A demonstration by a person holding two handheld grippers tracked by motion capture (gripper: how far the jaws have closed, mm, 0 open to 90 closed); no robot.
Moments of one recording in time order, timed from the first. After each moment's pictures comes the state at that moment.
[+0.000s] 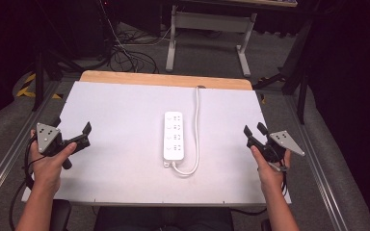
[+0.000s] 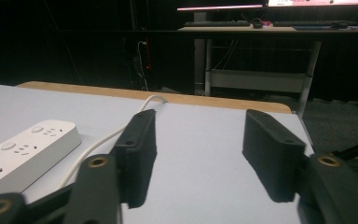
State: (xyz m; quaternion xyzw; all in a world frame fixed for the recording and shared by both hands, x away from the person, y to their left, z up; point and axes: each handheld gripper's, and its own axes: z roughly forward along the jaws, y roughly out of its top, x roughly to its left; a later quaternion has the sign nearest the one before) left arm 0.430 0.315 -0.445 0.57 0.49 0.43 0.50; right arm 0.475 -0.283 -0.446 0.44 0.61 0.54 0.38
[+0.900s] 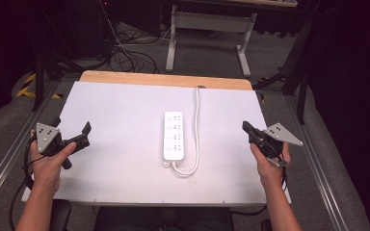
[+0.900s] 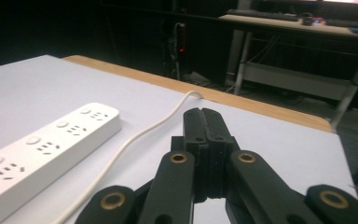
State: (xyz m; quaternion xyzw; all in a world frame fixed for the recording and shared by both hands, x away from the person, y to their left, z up) left arm 0.431 0.316 -0.446 0.56 0.49 0.43 0.50; right arm 0.477 -0.264 -0.412 0.37 0.69 0.52 0.34
